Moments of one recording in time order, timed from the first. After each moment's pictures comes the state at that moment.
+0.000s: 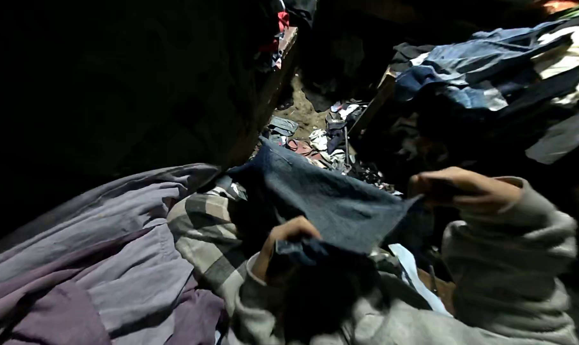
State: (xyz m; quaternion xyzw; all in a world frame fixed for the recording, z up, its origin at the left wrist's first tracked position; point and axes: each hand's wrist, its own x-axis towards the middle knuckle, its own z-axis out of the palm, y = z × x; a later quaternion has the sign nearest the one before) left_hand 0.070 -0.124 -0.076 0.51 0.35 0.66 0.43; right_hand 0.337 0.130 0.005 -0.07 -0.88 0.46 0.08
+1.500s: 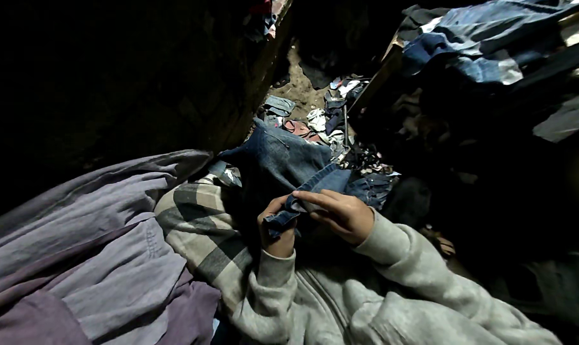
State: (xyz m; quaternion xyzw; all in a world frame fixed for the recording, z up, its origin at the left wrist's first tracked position) left_hand 0.106 -0.105 -0.103 0.26 0.55 0.75 0.28; right_hand 0.230 0.004 -0.073 -0.17 -0.89 0.37 0.18
